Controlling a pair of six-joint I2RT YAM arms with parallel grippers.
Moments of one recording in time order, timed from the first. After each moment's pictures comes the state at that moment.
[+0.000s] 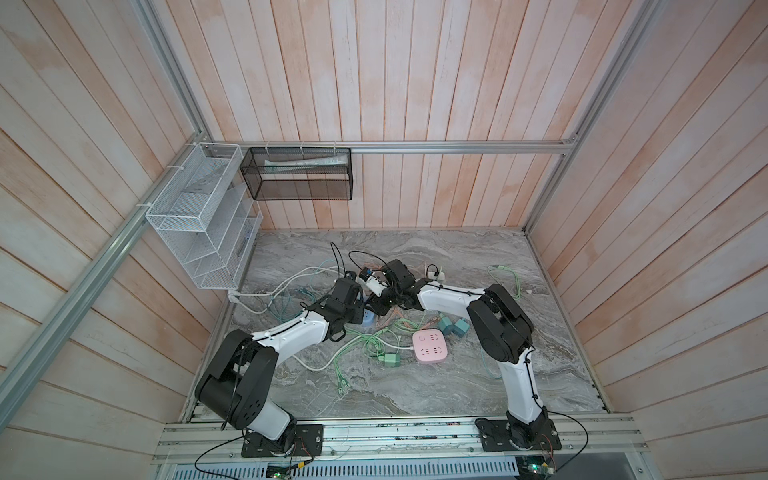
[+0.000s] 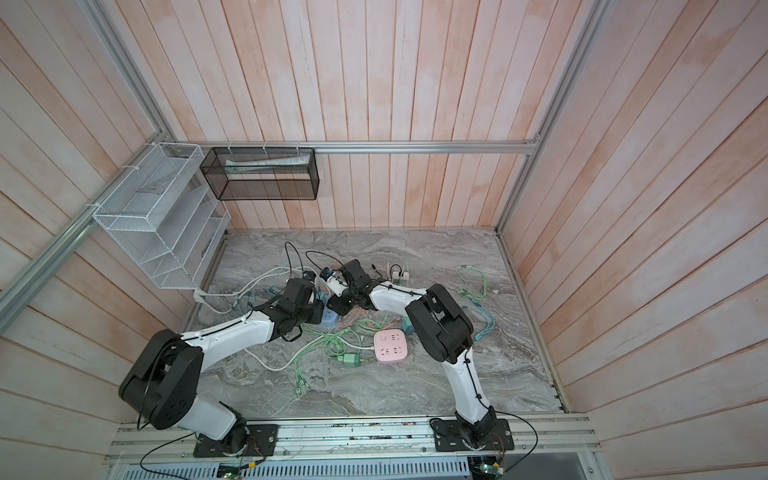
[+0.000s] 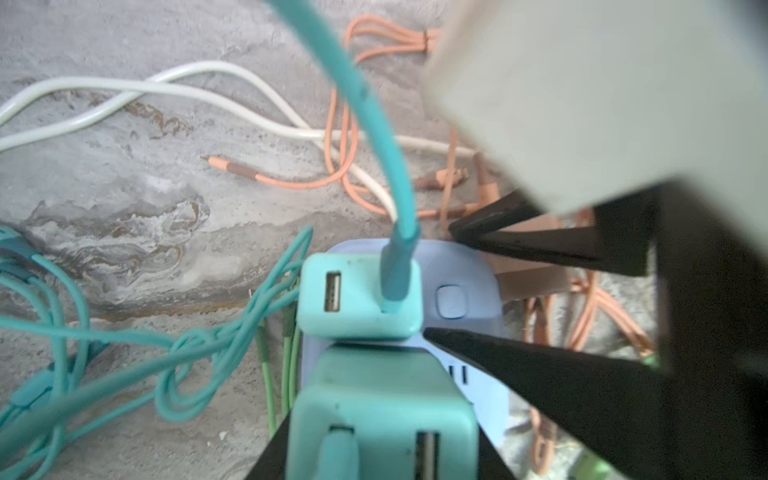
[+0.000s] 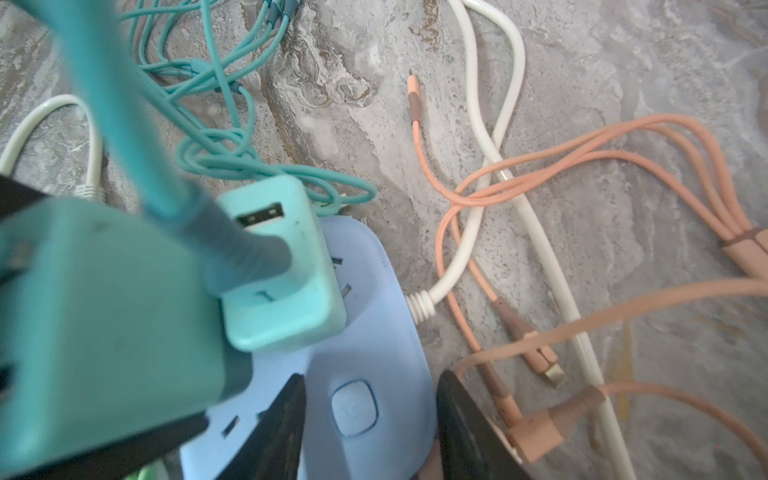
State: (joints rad) left arm -0.52 1.52 0.83 -0.14 -0.13 -0.26; right arm 0.76 2.14 1.46 -0.15 -0.30 -0.15
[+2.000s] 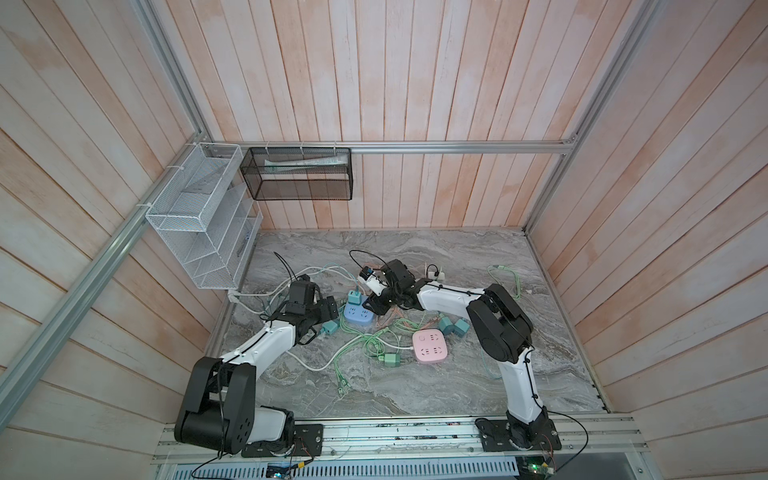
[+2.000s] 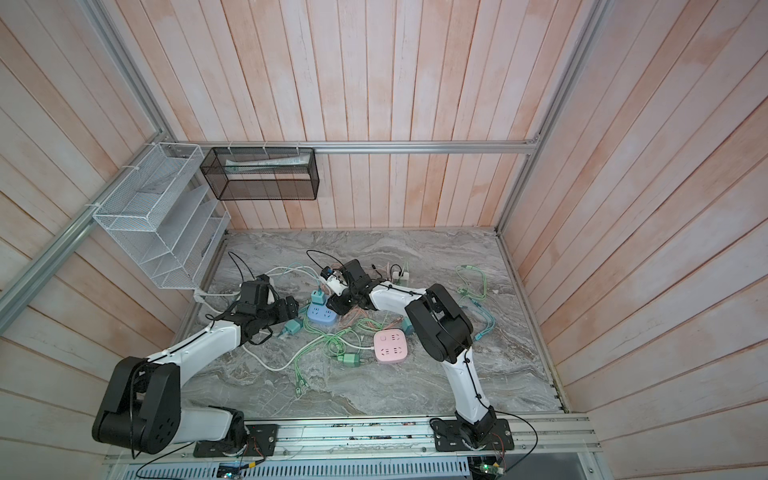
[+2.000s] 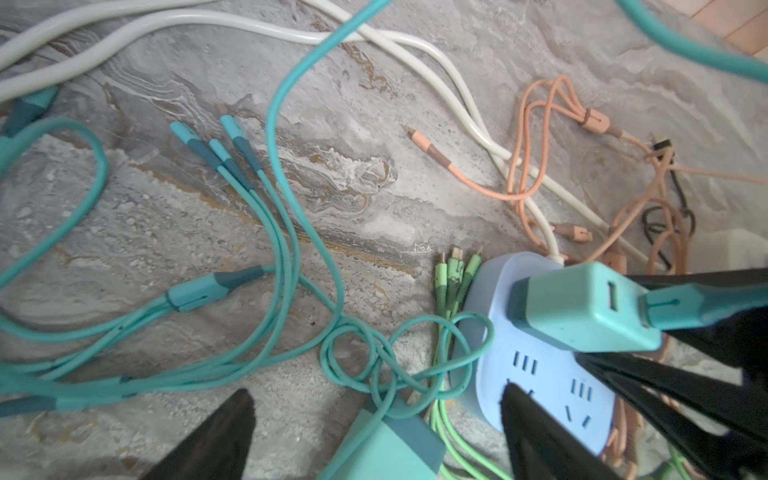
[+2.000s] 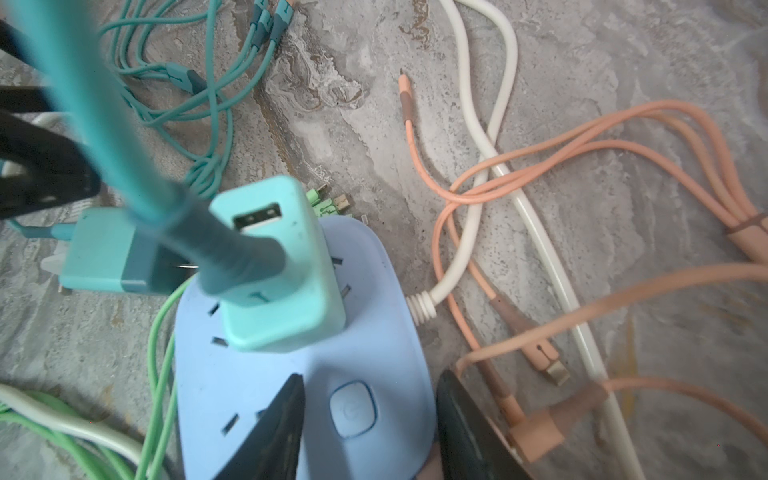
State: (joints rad) left arm -0.19 1.36 0.68 -0.16 0.02 -0.41; right arm 0.75 2.15 1.46 -0.15 -0.30 -0.11
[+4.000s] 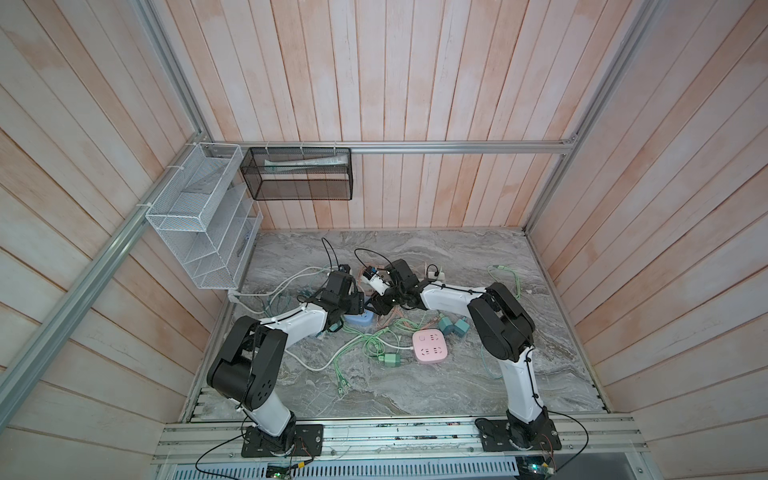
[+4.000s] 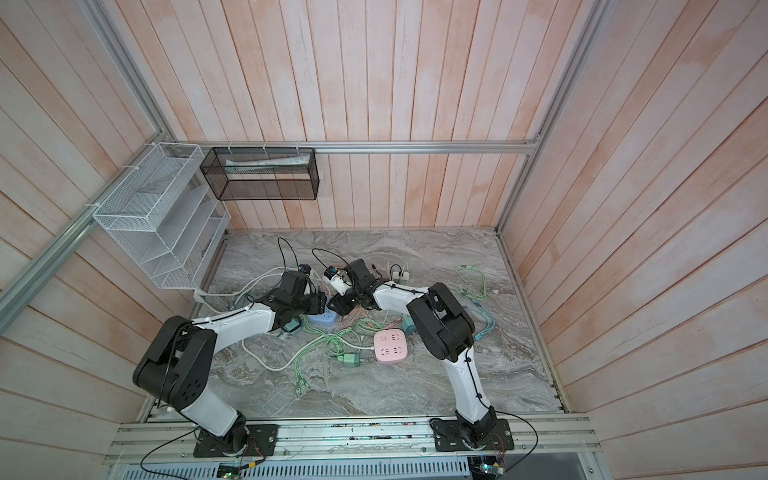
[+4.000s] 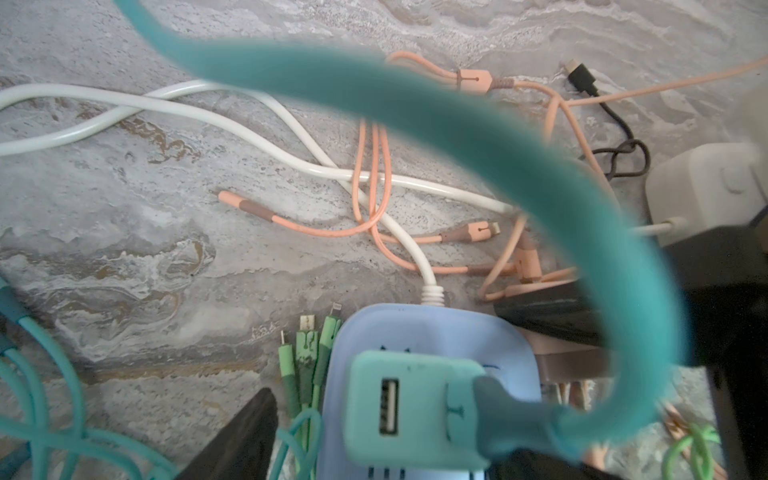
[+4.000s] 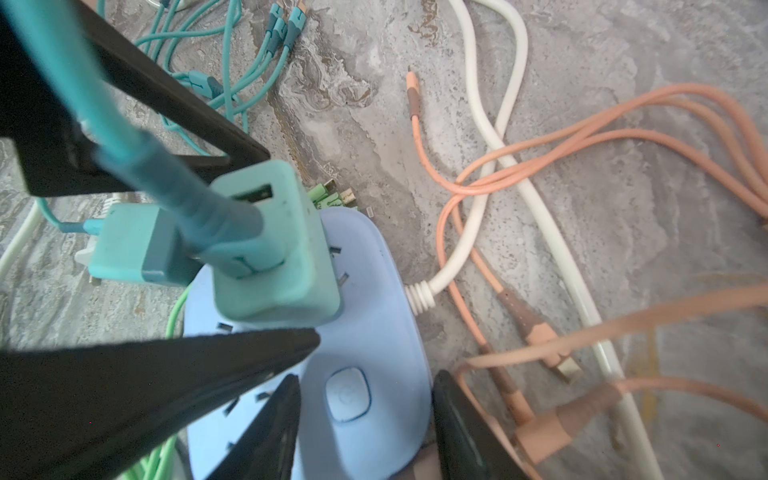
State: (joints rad) left arm -0.42 1.65 0.88 -0.06 -0.06 -0.27; right arm 0.72 2.15 1.43 -0.10 -0.39 -0.09
